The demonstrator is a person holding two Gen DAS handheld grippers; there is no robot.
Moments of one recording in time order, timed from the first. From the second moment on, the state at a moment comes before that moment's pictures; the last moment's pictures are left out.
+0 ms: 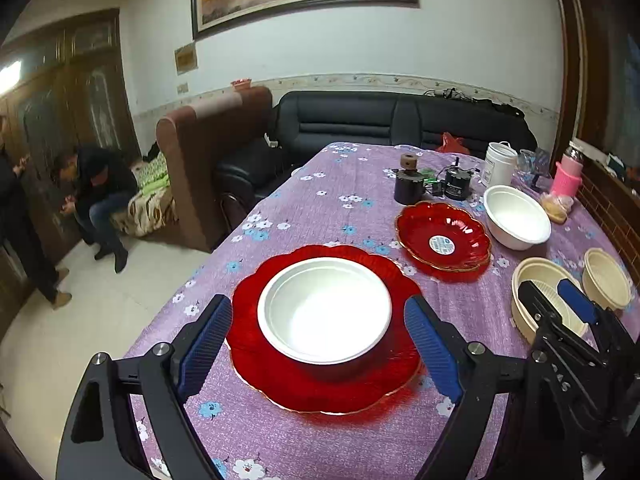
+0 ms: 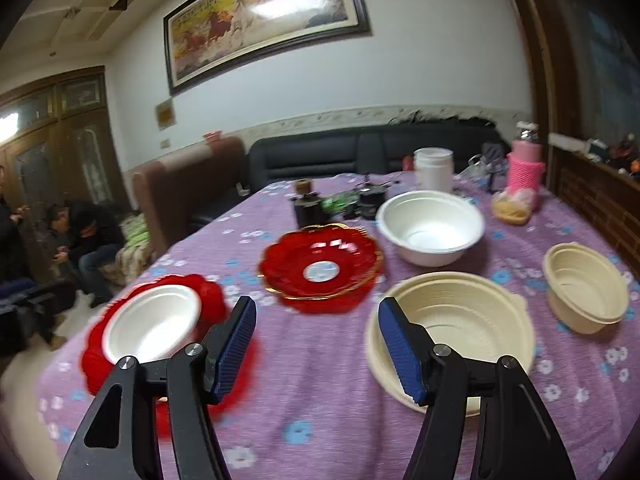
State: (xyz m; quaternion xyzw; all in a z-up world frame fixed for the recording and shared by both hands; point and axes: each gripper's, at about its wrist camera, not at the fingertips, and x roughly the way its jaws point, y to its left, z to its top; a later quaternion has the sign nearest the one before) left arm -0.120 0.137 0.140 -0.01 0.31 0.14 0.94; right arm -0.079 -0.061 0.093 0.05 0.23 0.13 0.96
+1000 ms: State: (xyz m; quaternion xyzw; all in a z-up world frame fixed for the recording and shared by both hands) left arm -0.115 0.131 0.123 -0.05 0.36 0.09 0.93; right arm -0.077 -0.056 0.070 0.02 0.26 0.11 0.96
